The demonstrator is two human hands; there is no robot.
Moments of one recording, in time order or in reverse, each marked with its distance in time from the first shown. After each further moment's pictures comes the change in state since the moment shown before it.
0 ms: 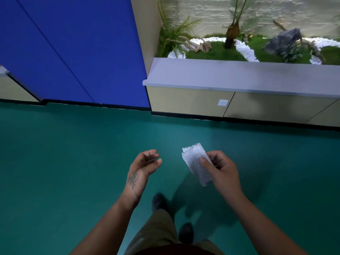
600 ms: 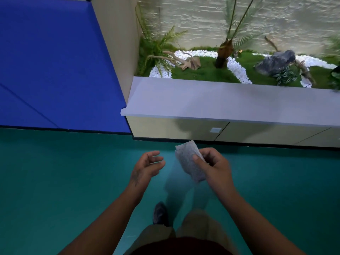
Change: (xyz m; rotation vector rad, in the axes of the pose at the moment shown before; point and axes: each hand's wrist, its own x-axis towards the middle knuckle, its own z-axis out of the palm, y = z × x) left_hand 0.401 0.119 0.066 0.010 -0.171 -0.127; right_hand 0.385 -0.063 0.074 -0.078 0.081 0.051
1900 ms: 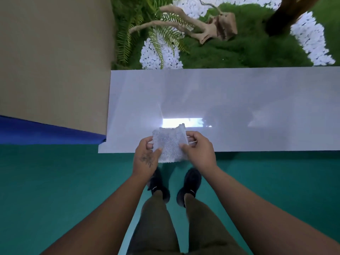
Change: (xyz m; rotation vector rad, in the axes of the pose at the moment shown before) left_hand 0.581 0.014 0.002 0.483 0.175 -0.040; right_hand 0.562 0.165 0.177 -0.272 -0.130 0.408
